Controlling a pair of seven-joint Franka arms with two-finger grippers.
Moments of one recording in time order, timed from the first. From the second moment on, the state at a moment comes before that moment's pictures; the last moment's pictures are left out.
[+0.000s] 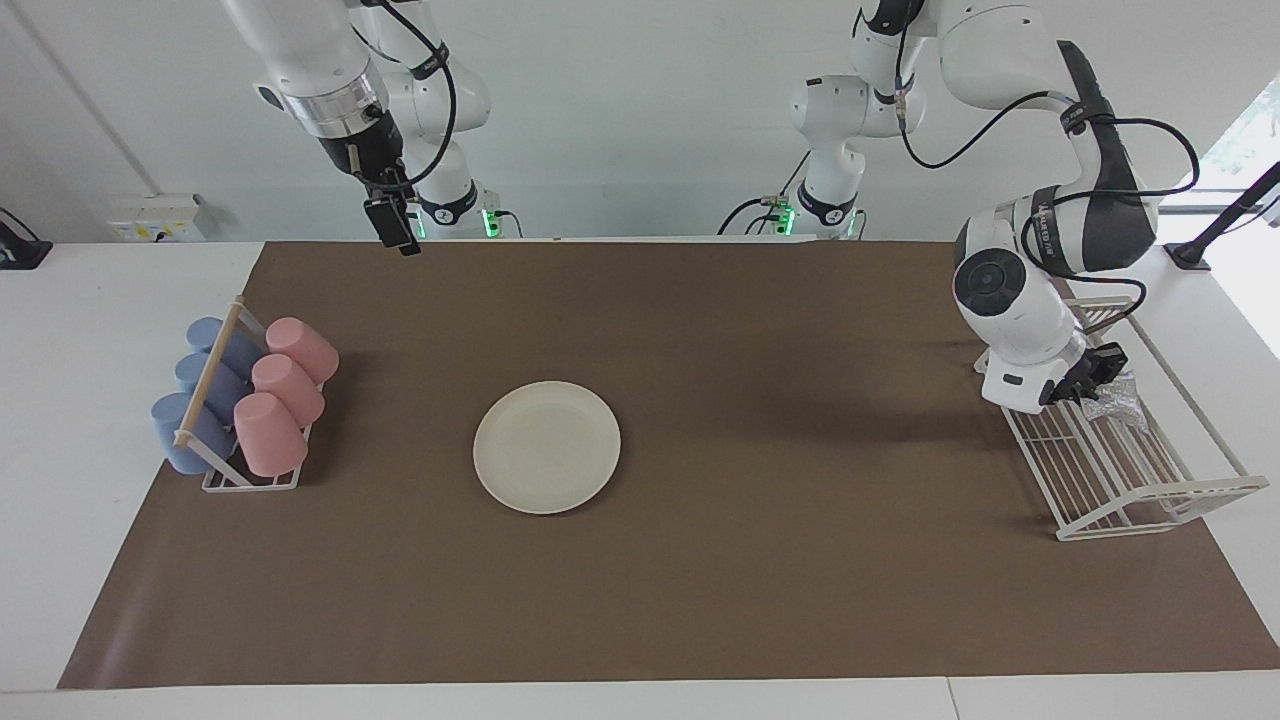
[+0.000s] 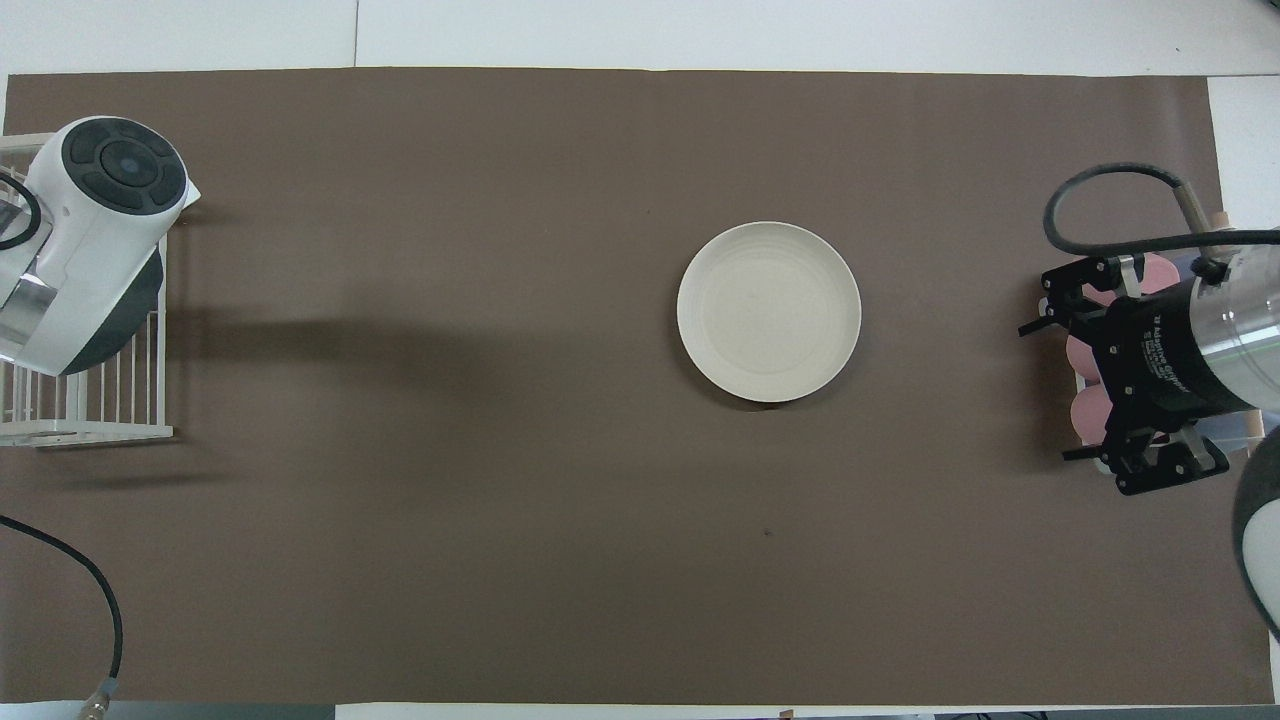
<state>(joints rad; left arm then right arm) -0.11 0.27 0.03 -1.76 0.86 1.89 -0.39 0.09 -0.11 0.06 -1.65 0.10 1.45 1.52</state>
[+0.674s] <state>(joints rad) -0.18 0.26 0.02 -1.47 0.54 1.52 -0.39 0.10 -0.11 0.07 -1.65 0.10 1.44 1.61</state>
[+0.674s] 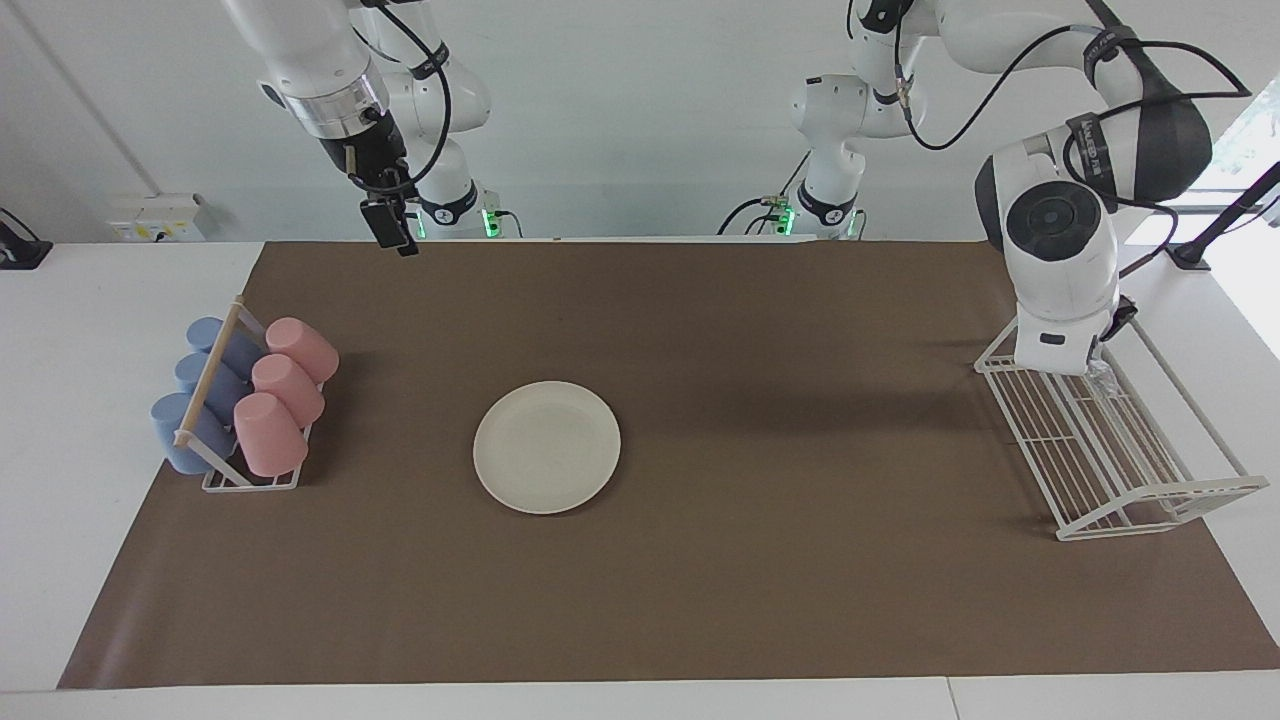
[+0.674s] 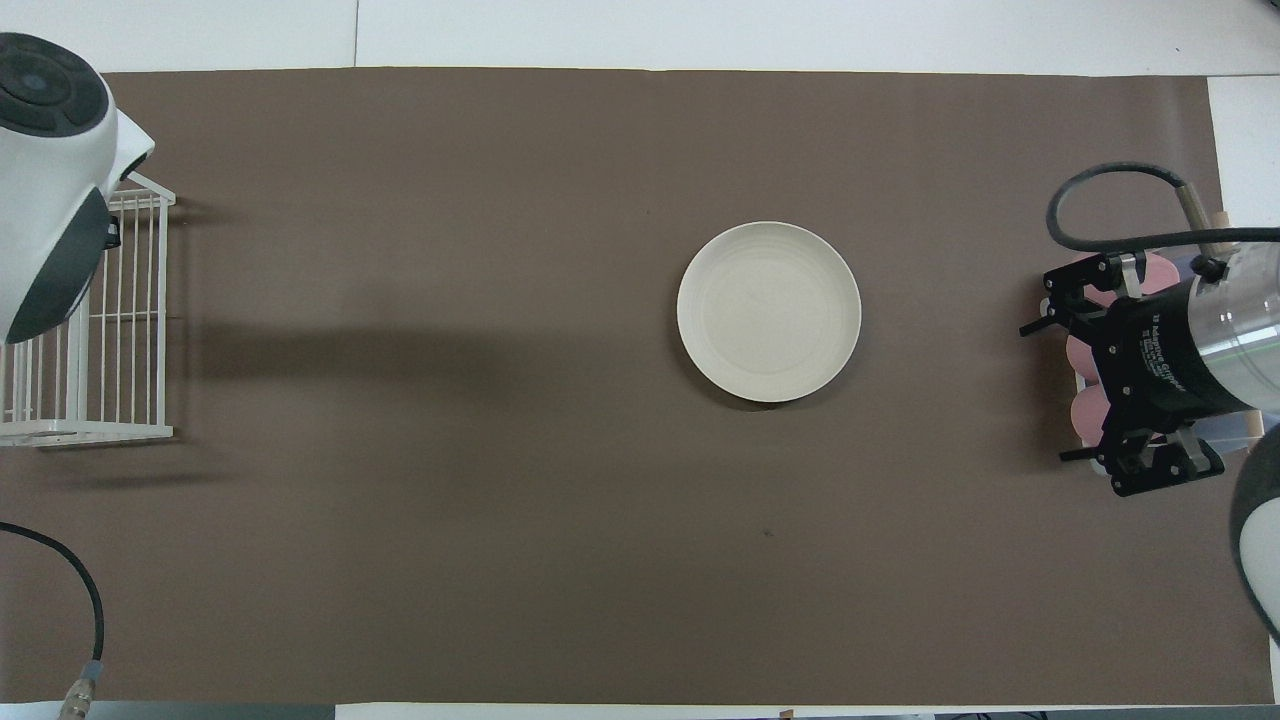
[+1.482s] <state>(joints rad) -0.08 0.11 0.05 -1.39 -0.53 1.37 -0.50 0.10 -0.12 0.06 -1.65 0.10 1.44 1.64</state>
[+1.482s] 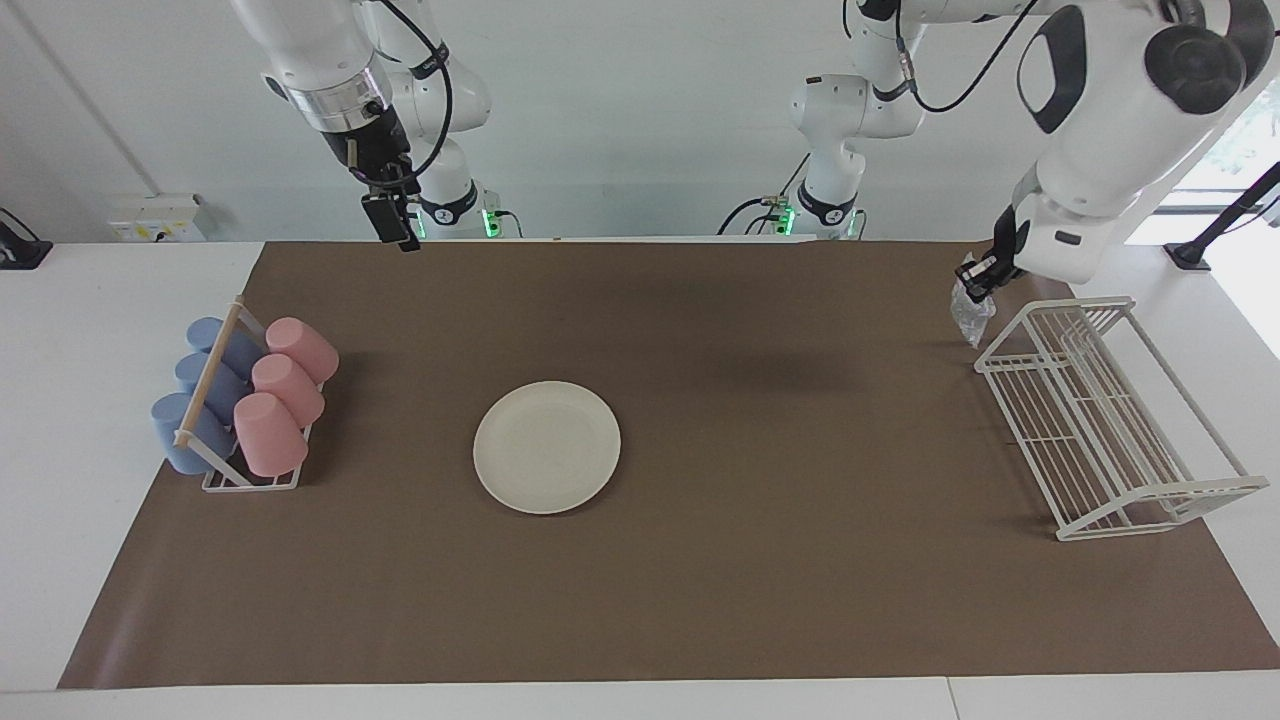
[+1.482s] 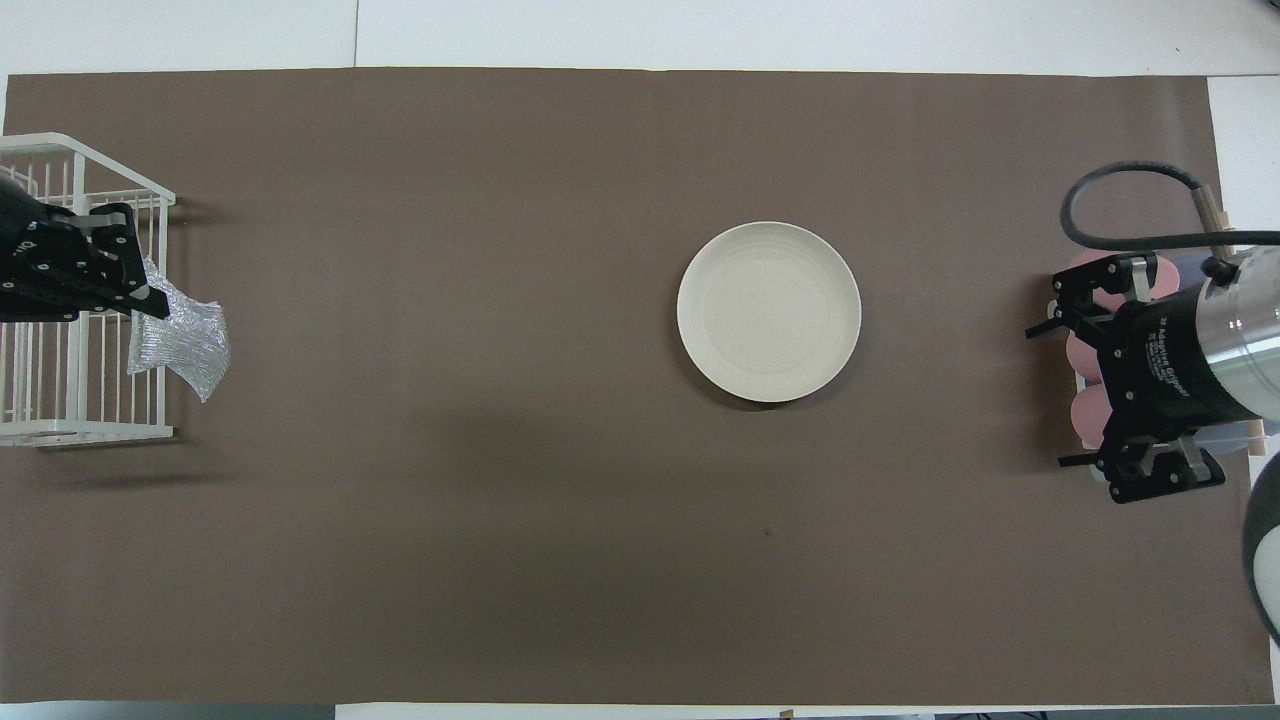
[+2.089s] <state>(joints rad) -0.18 -0.18 0.03 -2.02 -1.06 1.85 -0.36 0.17 -0.13 0.07 -1.65 0.17 1.48 1.84</state>
